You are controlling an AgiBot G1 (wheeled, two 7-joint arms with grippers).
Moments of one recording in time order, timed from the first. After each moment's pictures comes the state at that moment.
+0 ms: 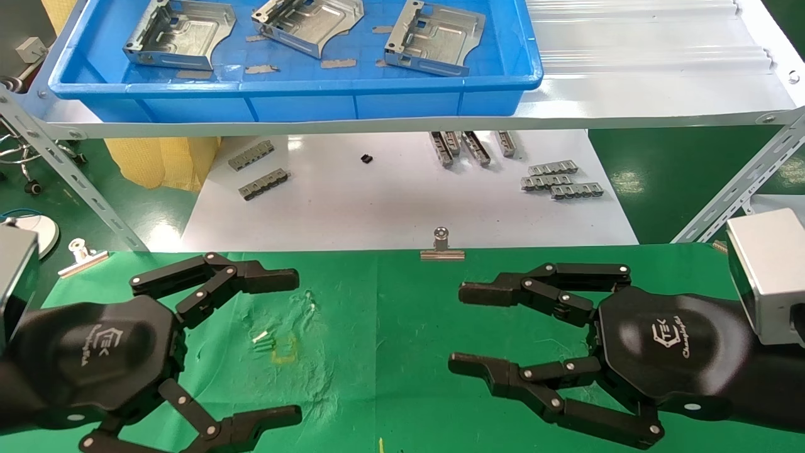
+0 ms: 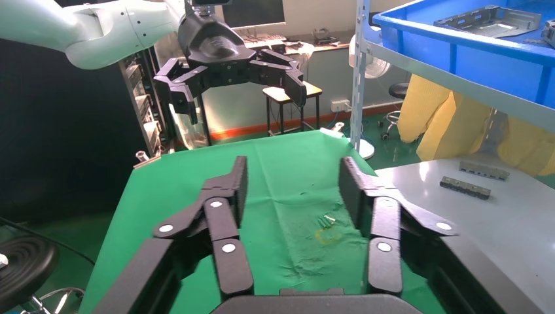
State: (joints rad) left arm -1.08 0.61 0.28 -1.28 0.73 1.49 -0.19; right arm 1.09 -0.57 -0.38 1.25 -0.66 -1.45 0.13
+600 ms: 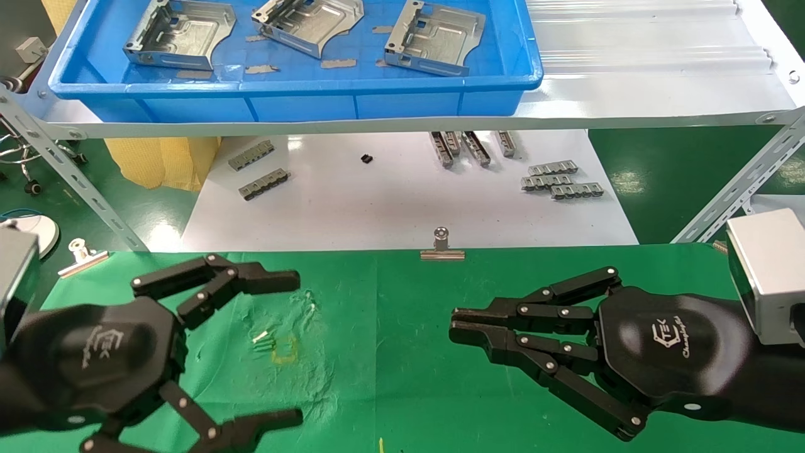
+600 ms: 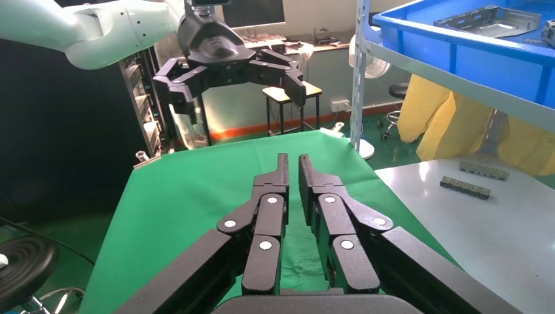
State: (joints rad) left arm -1.16 0.65 0.30 -1.25 0.77 1.49 -0.19; right arm 1.09 -0.57 -0.38 1.25 -0.66 -1.45 0.13
